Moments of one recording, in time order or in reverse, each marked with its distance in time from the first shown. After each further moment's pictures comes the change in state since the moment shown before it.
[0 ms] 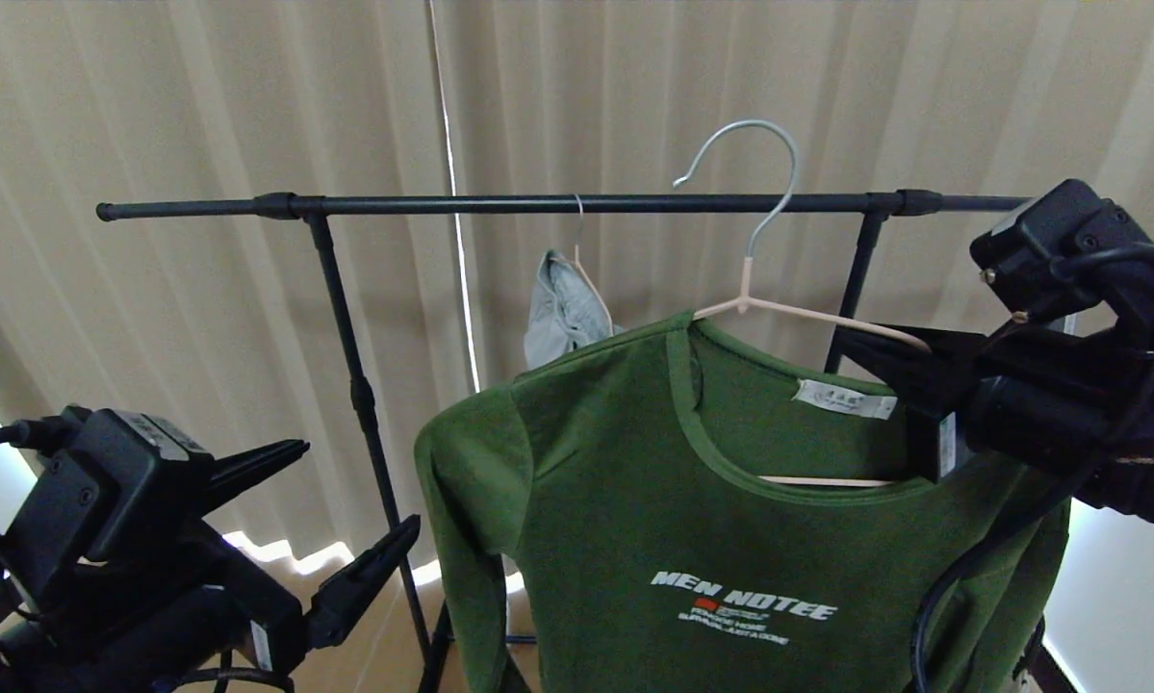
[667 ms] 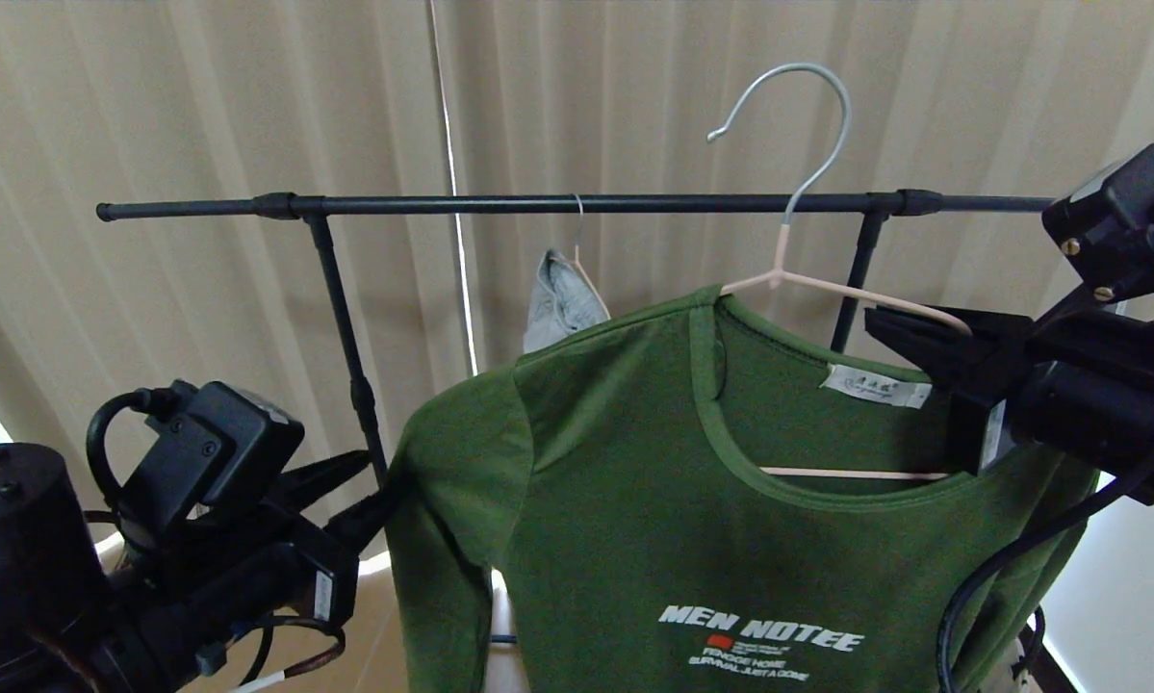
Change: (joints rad) left arm 0.038 0.133 -0.061 -0.005 -0.004 0.000; right arm 0.005 -0.053 0.000 0.000 0.004 0.001
